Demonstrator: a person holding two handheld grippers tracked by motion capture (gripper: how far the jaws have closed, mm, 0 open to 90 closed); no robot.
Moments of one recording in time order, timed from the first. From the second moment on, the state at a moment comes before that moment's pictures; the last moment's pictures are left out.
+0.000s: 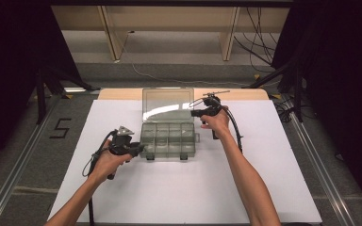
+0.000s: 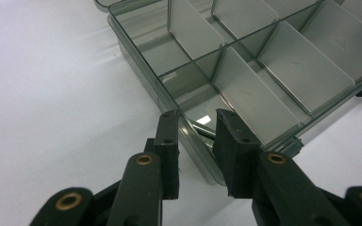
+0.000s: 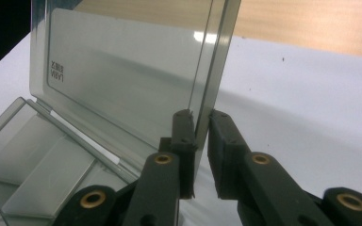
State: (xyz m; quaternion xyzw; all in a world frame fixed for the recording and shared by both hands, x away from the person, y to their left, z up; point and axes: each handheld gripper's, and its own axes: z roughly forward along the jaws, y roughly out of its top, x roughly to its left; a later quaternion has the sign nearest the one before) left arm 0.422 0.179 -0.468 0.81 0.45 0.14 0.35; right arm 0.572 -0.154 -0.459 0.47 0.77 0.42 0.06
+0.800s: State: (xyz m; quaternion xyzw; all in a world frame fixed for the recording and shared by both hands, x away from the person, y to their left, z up) left arm 0.421 0.177 -0.467 0.81 0.44 0.15 0.34; right arm 0.547 -0.157 -0.468 0.38 0.77 0.48 0.17
